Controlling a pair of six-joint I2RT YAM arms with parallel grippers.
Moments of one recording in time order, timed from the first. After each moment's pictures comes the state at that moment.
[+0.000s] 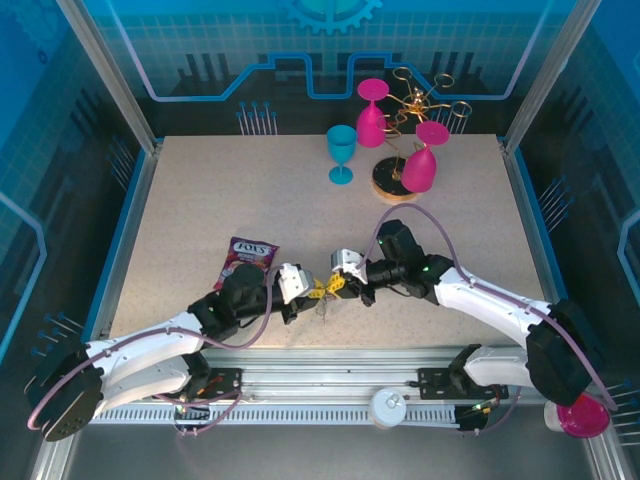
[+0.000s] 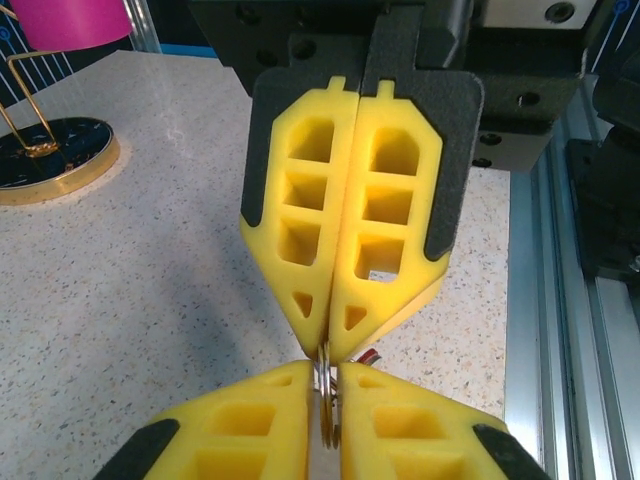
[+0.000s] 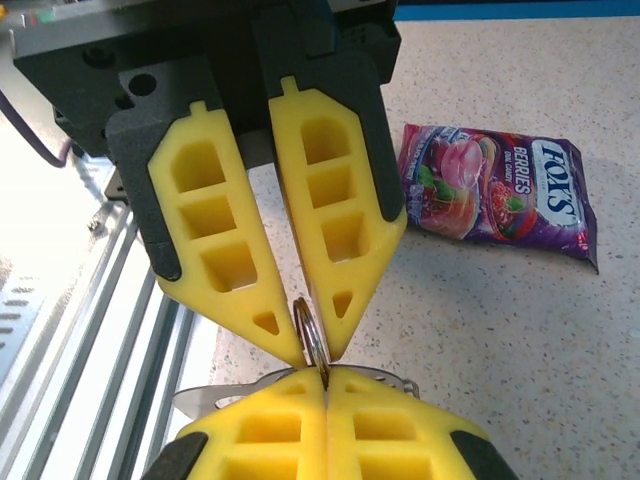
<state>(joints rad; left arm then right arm) -0.79 0.97 0.36 0.29 0.33 0.16 0.68 1.25 0.74 -0.18 -0.75 -0.53</state>
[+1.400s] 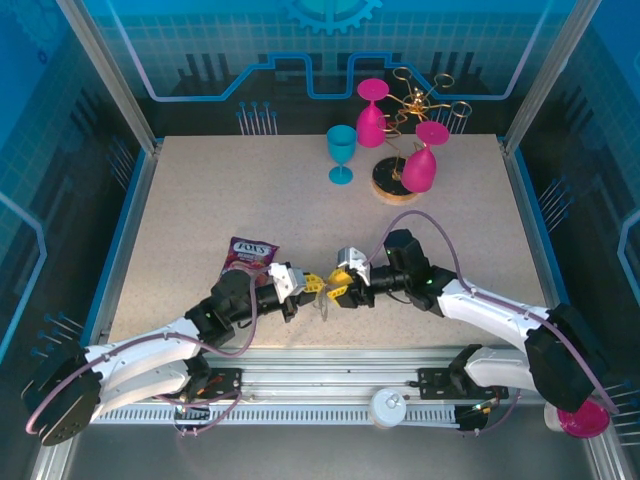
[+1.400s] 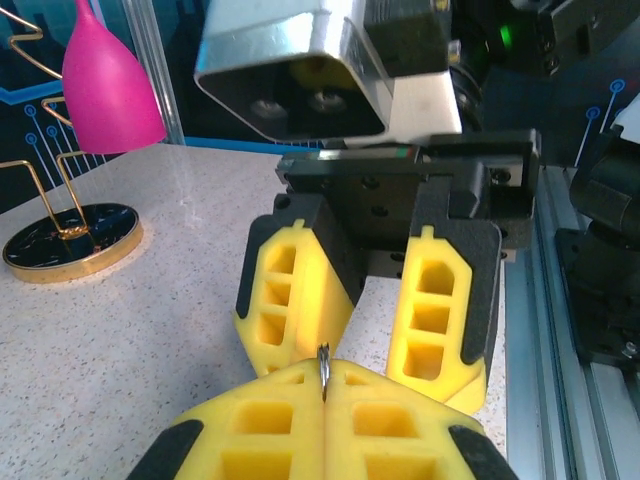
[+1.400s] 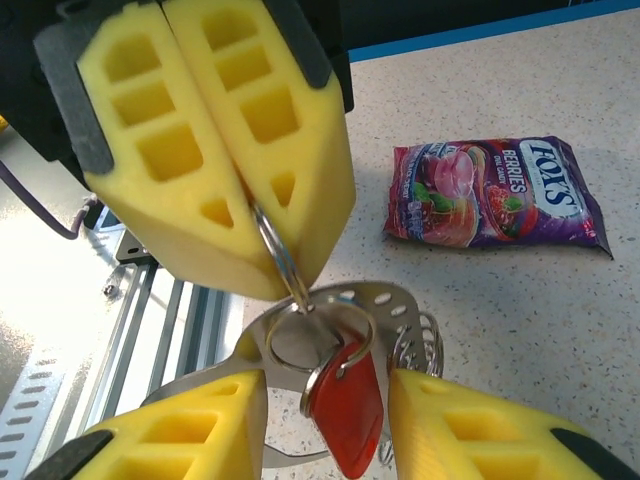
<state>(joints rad) -0.80 0.93 0.28 0.55 0.34 0.08 0.67 1.22 0.57 0.11 -0.78 -0.24</state>
